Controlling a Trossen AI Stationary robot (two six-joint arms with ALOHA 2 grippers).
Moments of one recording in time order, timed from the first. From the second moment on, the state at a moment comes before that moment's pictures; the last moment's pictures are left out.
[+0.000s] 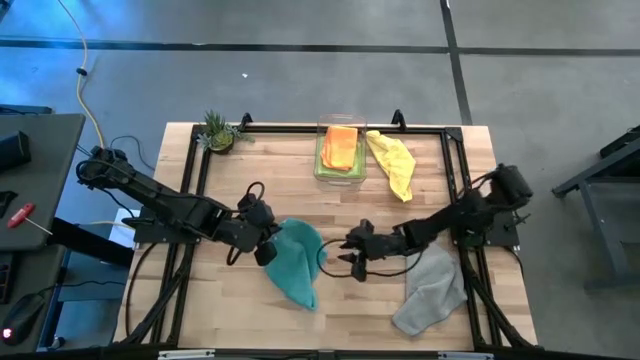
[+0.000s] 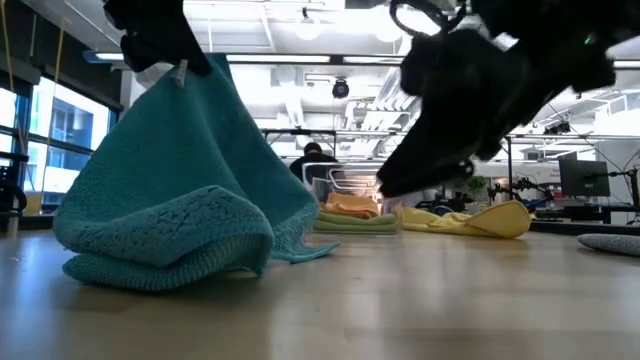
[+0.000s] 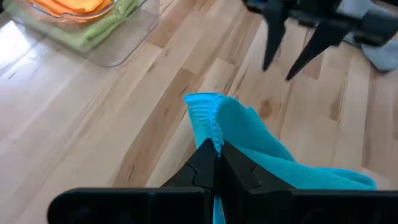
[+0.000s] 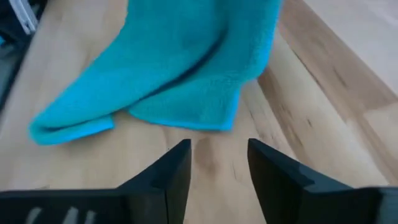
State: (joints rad) left arm -0.29 1.24 0.91 -0.58 -0.51 -0.70; right arm 0.34 1.70 0.70 0.36 0.26 0.54
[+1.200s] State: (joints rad) left arm -0.30 1.24 0.91 -0.58 -0.51 -0.65; right arm 0.29 1.94 0.90 0.27 0.18 0.15
